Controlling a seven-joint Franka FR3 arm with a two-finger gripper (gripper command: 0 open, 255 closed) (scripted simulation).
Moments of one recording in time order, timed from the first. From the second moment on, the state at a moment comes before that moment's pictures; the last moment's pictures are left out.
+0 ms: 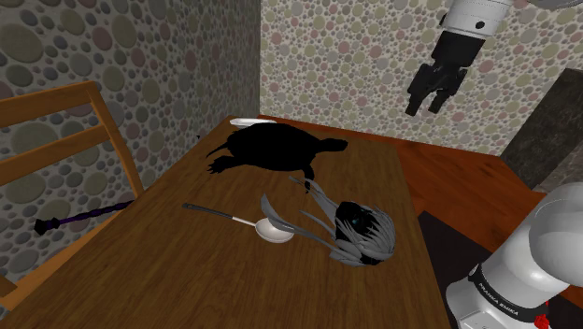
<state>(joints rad) -0.02 -0.79 0.02 -2.38 0.08 1.65 0.16</state>
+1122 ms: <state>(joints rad) 0.13 -0.39 0.18 -2.30 0.15 1.99 0.08</state>
